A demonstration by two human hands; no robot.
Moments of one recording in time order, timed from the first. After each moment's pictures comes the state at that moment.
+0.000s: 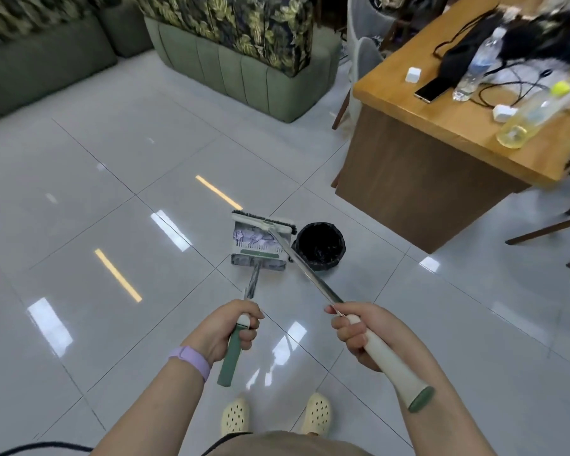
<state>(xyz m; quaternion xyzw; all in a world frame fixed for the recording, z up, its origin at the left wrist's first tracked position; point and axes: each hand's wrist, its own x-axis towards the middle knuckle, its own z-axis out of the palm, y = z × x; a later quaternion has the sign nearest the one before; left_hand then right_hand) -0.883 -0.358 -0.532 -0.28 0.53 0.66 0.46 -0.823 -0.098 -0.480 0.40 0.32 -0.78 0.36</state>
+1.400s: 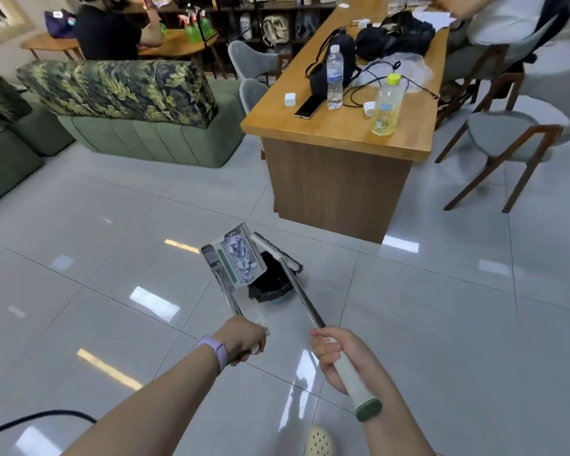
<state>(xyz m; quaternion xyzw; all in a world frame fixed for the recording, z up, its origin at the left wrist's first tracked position) -0.890 -0.129 -0.516 -0.04 0.86 0.21 0.47 -0.755 0.041 -0.535 0.39 0.07 -0.90 0.15</state>
